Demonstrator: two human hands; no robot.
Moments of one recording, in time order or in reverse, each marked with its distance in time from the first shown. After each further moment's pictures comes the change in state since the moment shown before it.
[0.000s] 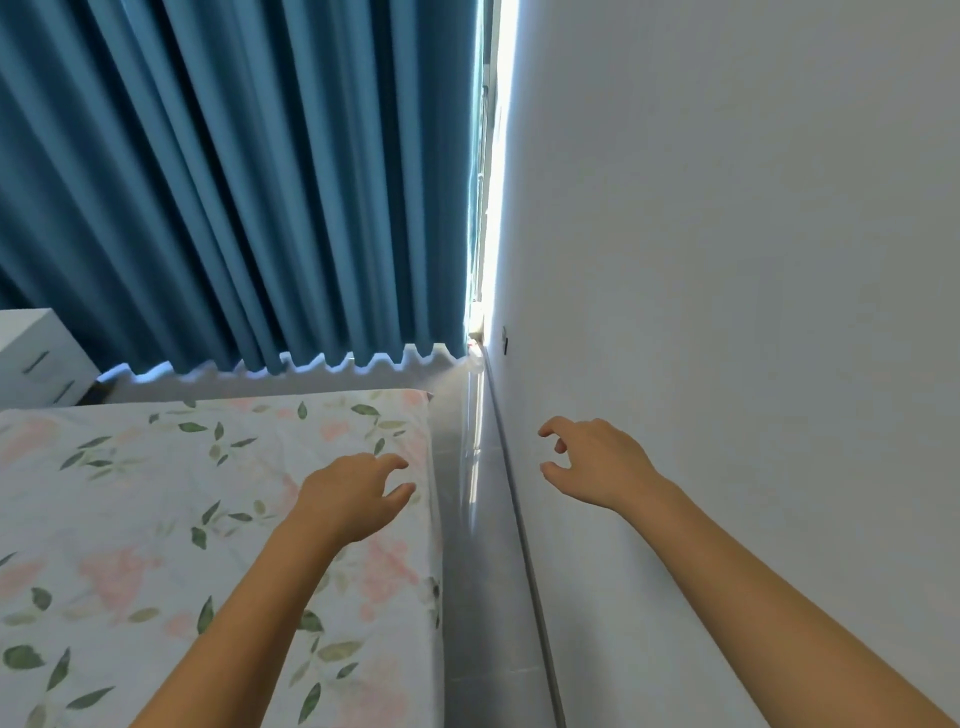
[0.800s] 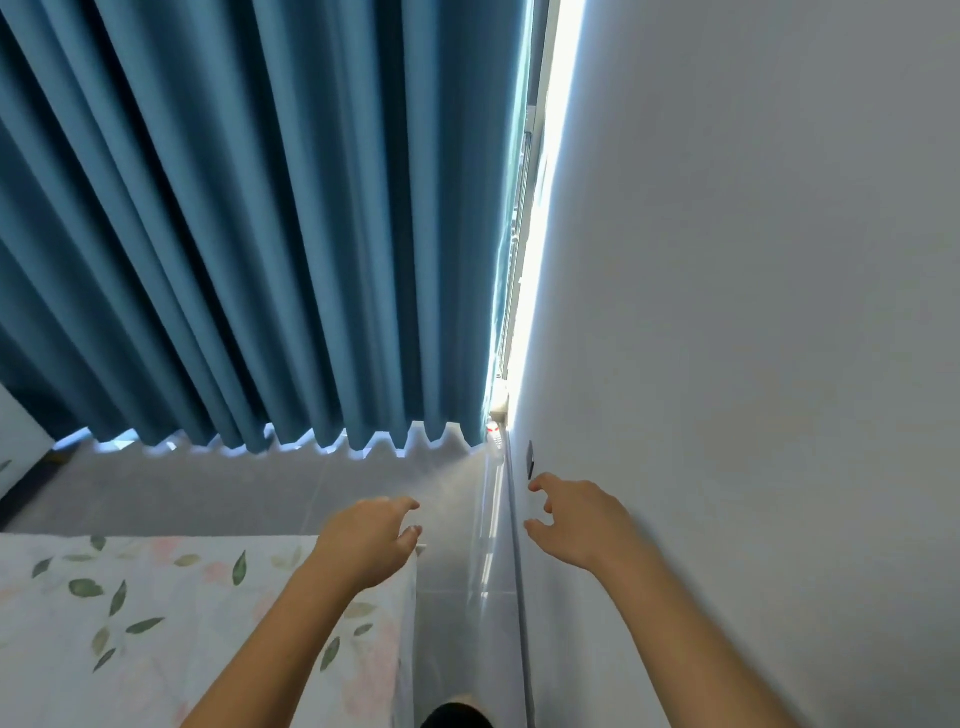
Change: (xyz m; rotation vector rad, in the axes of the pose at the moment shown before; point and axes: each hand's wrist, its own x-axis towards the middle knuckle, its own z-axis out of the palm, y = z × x) left_hand 0.483 -0.028 -0.049 -0.095 -0.030 -0.084; right_hand 0.483 0.103 -0.039 0.074 -0.155 0.045
